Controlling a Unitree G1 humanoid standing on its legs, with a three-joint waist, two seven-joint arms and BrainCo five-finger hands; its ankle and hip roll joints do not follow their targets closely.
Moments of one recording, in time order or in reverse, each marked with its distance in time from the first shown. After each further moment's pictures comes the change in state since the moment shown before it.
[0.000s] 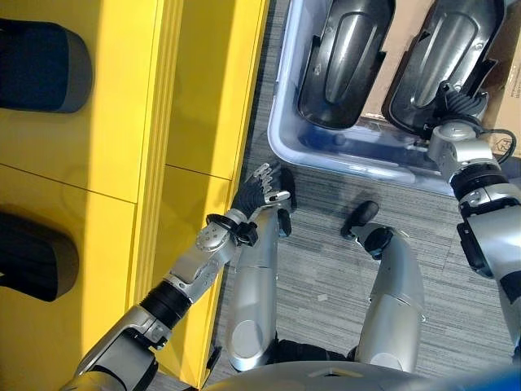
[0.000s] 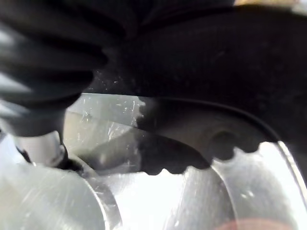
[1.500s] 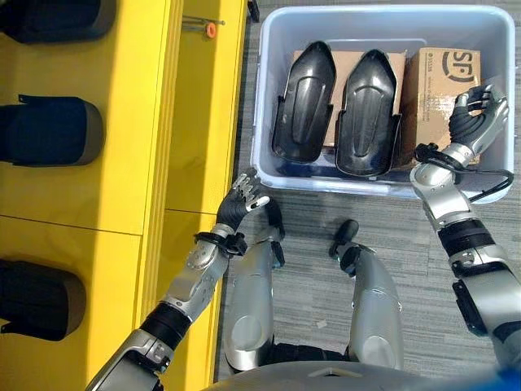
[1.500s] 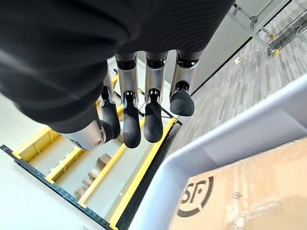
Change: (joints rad) left arm 0.110 -0.061 0.100 0.068 0.046 -0.136 -0.024; right arm 0.424 0.050 -0.150 -0.556 -0.549 -0.222 -0.403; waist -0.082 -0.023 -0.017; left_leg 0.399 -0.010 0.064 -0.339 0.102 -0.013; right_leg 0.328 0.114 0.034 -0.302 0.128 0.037
